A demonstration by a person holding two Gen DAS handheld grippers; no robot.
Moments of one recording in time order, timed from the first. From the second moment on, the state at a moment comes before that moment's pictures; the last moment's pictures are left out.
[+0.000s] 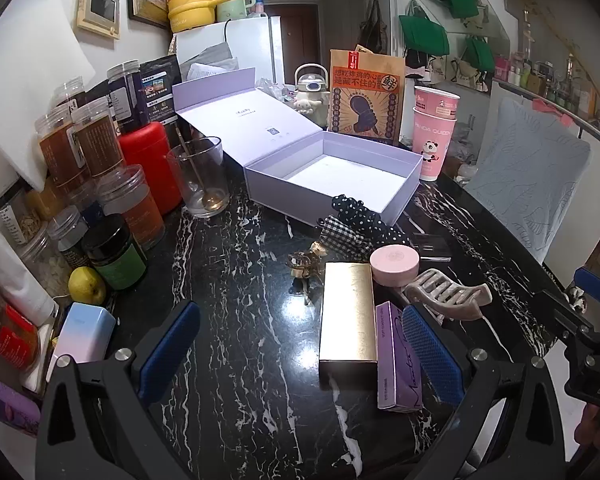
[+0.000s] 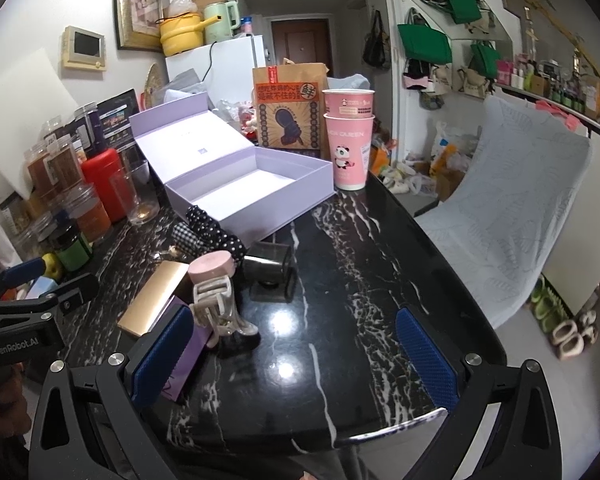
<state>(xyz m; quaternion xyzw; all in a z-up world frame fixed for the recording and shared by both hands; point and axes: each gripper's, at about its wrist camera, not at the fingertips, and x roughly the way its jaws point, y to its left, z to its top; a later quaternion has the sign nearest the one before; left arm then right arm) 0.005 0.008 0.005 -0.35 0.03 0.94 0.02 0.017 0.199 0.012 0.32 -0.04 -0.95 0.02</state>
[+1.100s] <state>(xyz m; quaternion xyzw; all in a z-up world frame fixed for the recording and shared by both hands) 0.008 0.008 0.001 -0.35 0.04 0.94 0.01 0.018 0.194 0.006 0.33 -0.03 -0.94 0.03</state>
